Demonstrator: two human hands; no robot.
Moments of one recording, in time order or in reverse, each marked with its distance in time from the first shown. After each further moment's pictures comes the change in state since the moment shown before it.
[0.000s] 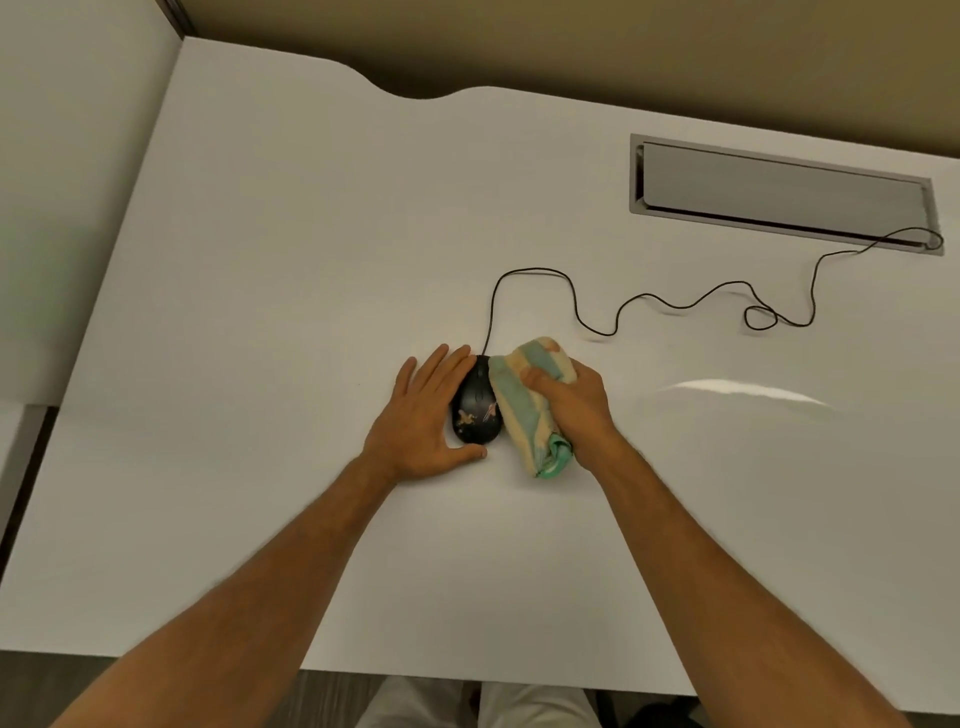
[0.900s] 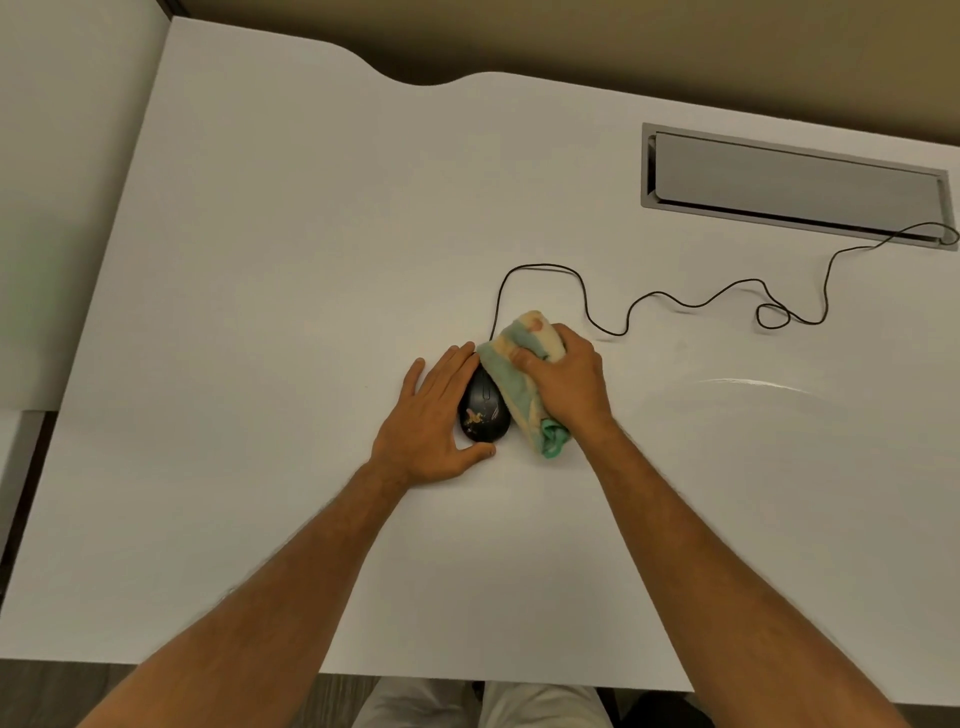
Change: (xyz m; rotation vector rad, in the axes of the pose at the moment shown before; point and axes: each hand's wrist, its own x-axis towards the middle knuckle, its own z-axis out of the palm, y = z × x) left_hand 0.001 0.000 0.000 -0.020 -0.007 -0.006; right_hand 0.005 -0.035 0.028 -0.461 0.097 -0.239
